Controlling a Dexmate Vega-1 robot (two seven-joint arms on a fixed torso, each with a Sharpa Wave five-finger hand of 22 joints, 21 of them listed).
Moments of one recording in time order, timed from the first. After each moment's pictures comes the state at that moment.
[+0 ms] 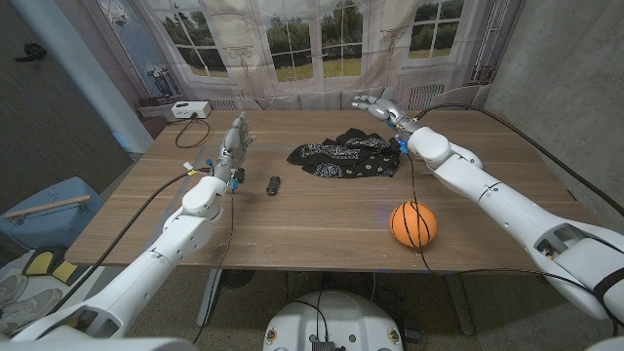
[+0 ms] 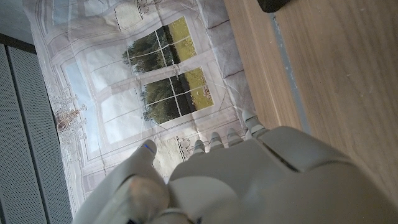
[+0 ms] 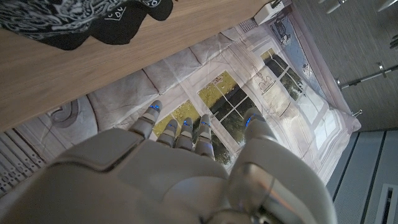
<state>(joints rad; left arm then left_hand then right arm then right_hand) 0.92 0.55 0.32 -1.45 -0.62 -0.29 0.09 0.10 0.11 0.31 0.13 0.26 -0.17 -0.11 0.18 0.17 -0.17 -0.04 0.20 0.18 -0.17 0.00 0.18 0.17 -0.17 0.13 0.51 0.19 -0.51 -0.57 -0.65 -1.36 0.06 0.08 -0.01 0.34 0.08 0.40 -0.17 0.20 0.18 -0.02 0.22 0.18 0.07 0.03 0.20 0.19 -0.04 0.03 0.20 0.18 0.11 0.13 0.20 0.17</state>
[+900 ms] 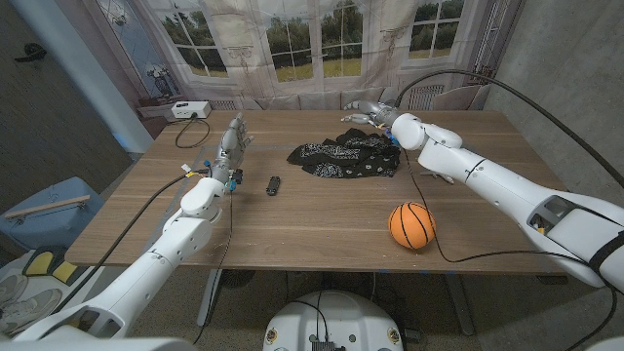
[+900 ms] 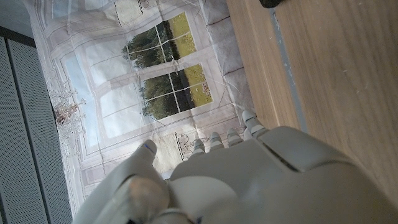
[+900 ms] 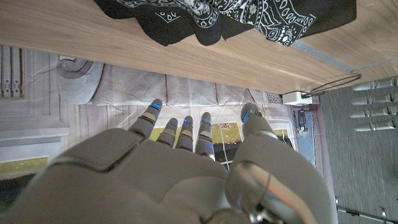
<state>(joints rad) 0.92 0.55 0.31 -1.42 -0.63 -0.32 0.07 0.10 0.11 0.31 0.13 0.26 -0.17 -0.11 0.18 0.17 -0.17 -0.04 0.20 0.18 -0.17 0.00 0.18 0.17 -0.17 0.13 0.49 0.19 -0.33 -0.58 -0.87 -1.42 -0.26 -0.15 0.05 0.40 0.09 0.41 -0.17 0.20 0.21 -0.03 0.22 0.18 0.09 0.02 0.20 0.19 -0.03 0.02 0.20 0.18 0.12 0.13 0.20 0.17</state>
